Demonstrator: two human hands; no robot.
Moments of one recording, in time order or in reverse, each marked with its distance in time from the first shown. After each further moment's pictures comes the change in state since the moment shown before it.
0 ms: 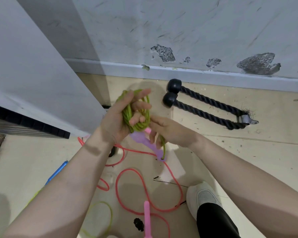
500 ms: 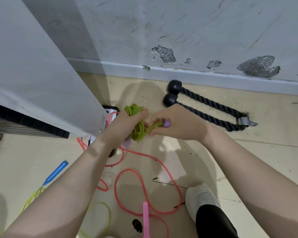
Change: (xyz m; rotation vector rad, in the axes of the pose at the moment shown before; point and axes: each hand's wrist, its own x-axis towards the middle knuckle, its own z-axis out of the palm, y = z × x) left_hand -0.005 -0.009 0.000 0.818 0.365 -0.247; right_hand -0.024 -0.048 -0.021 -0.629 0.106 -0.346
